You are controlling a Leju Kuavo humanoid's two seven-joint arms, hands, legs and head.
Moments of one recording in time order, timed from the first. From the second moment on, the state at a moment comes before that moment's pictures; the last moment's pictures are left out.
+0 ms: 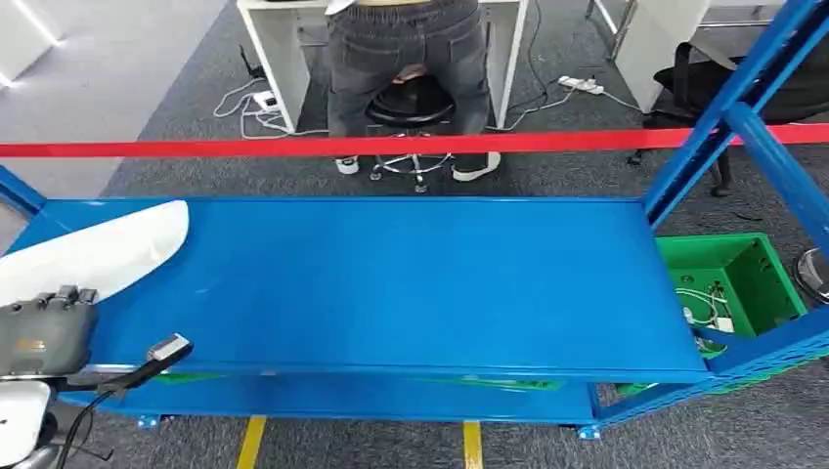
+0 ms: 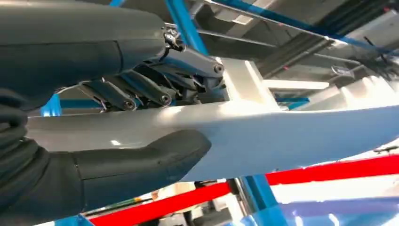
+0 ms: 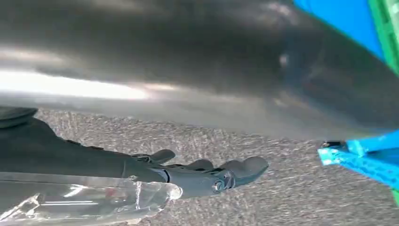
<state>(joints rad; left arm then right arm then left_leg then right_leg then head) 0.11 0.65 -0.42 -1.78 -1.57 0.28 0.69 0.47 0.35 -0.40 -1.18 0.42 -0.21 0.02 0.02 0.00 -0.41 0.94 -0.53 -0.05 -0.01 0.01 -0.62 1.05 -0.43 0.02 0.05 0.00</state>
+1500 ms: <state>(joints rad) 0.10 0.65 -0.42 -1.78 -1.57 0.27 0.69 0.47 0.35 -0.39 -1.19 0.42 -0.21 0.02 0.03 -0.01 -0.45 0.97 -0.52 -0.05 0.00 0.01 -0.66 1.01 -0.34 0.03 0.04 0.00</state>
